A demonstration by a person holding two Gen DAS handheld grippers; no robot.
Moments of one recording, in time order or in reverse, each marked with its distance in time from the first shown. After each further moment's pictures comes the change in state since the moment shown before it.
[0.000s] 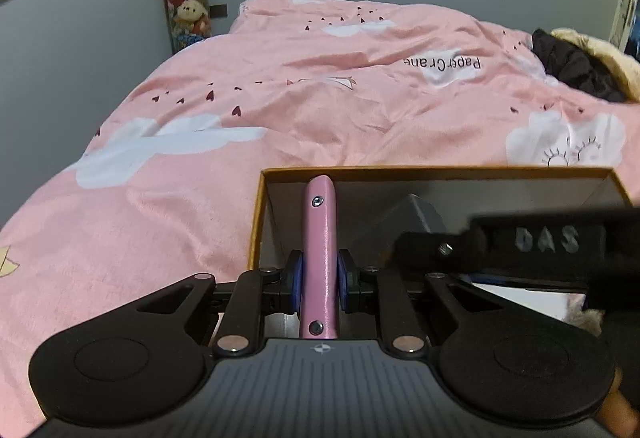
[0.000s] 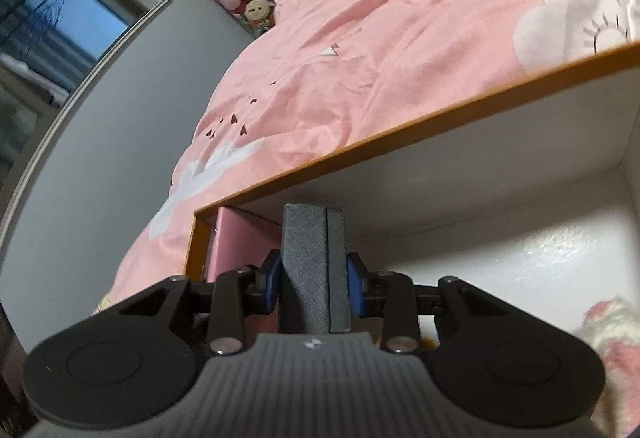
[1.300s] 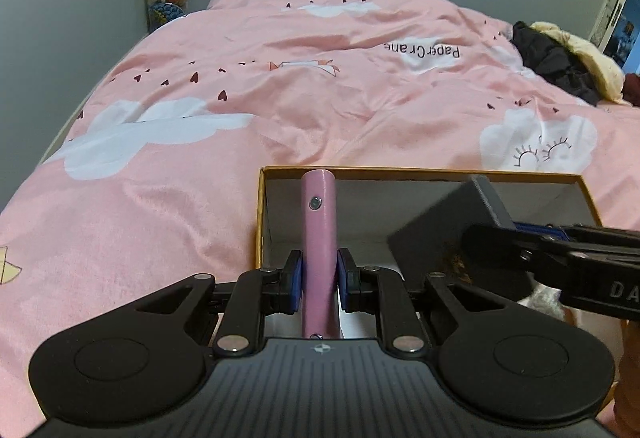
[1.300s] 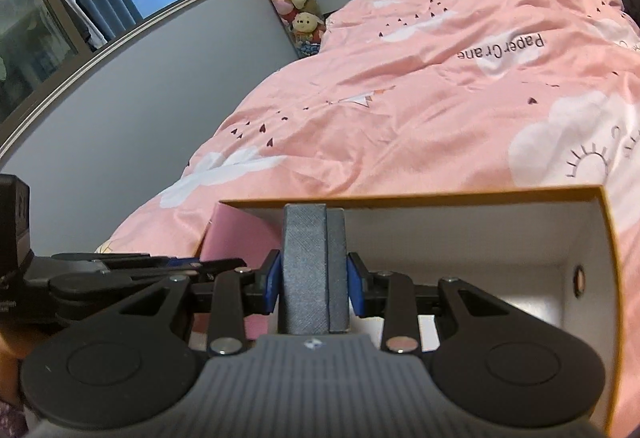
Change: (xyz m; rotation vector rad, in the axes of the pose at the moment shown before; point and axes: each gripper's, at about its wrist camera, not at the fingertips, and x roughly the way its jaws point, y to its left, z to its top) left arm -0.013 0.018 0.018 -0.027 0.105 -0.110; right arm -0.059 0.021 0.002 -0.326 -0.068 -0.036
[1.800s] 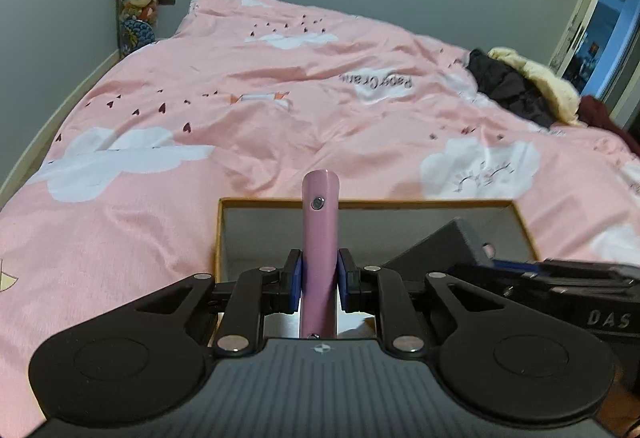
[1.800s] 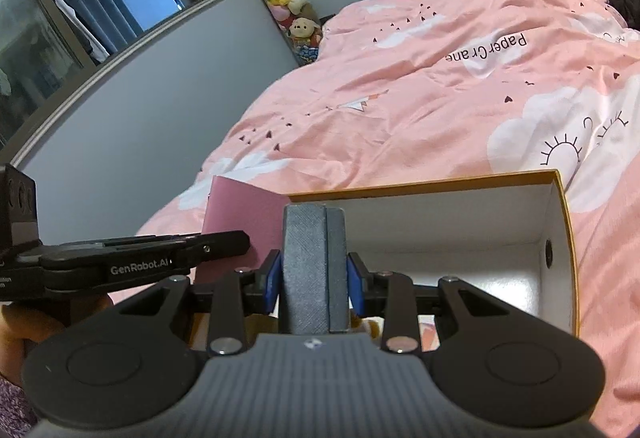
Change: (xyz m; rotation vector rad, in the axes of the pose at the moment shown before) left arm -0.035 -0.009 0.002 -0.008 -0.070 -0.119; right arm -0.049 -0.002 -0.007 0.044 -0.004 0.003
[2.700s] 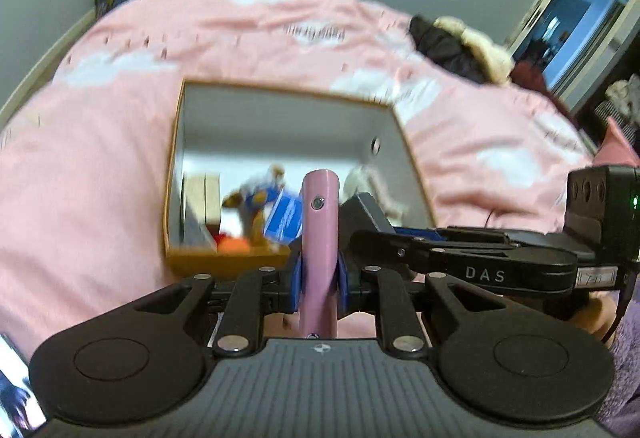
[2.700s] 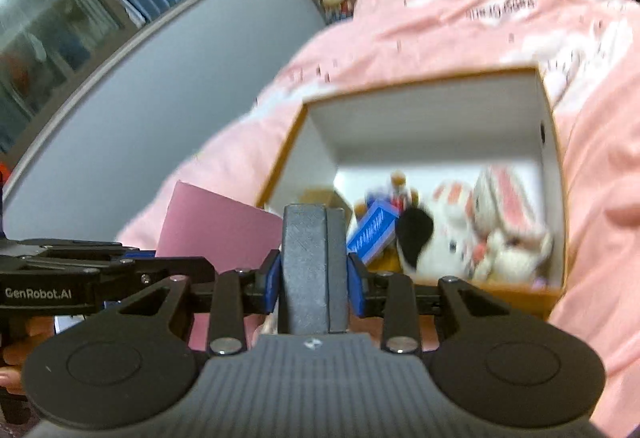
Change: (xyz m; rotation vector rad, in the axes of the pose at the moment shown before) left arm -0.147 -0.051 -0.080 -0.042 0.091 -0.148; right arm -0.099 0.035 -0.086 -0.022 0.069 0.085
